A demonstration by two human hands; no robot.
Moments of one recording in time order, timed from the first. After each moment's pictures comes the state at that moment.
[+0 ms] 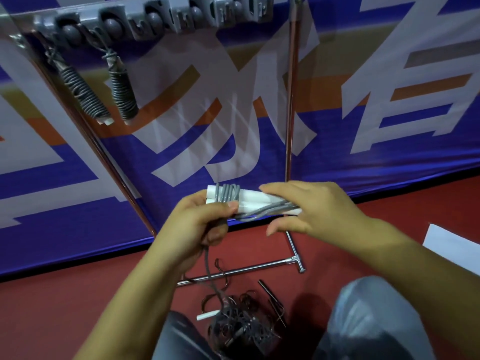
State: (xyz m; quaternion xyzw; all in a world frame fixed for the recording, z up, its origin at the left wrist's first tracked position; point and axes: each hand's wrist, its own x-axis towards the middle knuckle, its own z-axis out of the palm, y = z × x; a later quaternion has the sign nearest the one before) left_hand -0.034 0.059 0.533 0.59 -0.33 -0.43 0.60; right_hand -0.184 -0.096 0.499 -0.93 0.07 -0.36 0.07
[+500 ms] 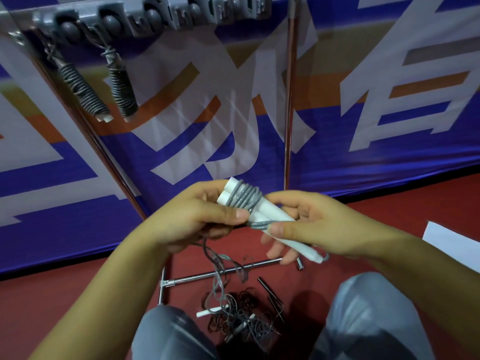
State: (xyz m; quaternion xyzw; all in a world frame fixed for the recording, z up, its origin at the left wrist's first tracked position) left_hand -0.022 0.056 0.552 0.54 -0.48 -0.52 0.45; right_hand -0.206 -0.058 0.532 -0.71 0.13 -0.07 0.69
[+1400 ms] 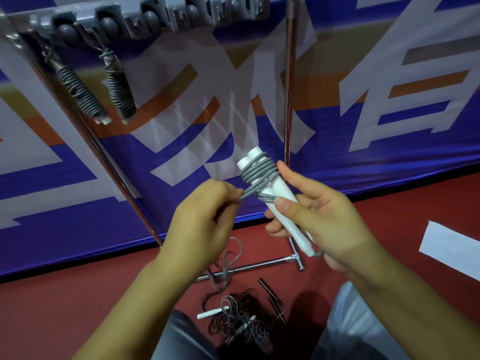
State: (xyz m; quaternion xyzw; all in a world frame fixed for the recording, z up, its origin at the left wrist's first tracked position) left_hand -0.048 0.064 0.525 0.67 -0.61 0.07 0.41; right_hand -0.199 -0.042 0.526 -0.59 0.21 -0.30 0.72
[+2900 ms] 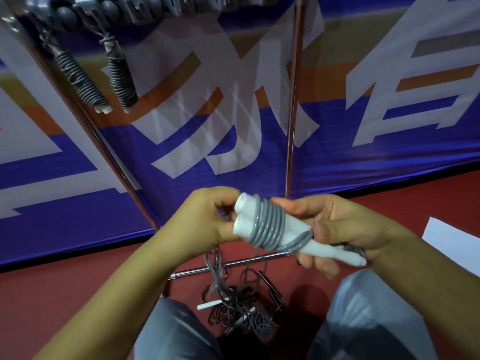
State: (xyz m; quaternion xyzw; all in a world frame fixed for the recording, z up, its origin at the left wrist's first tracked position) left_hand -0.030 0.061 0.534 0.66 -0.60 -0.24 0.38; right_hand -0.215 -0.079 0.511 -0.50 -0.07 0.05 0.86
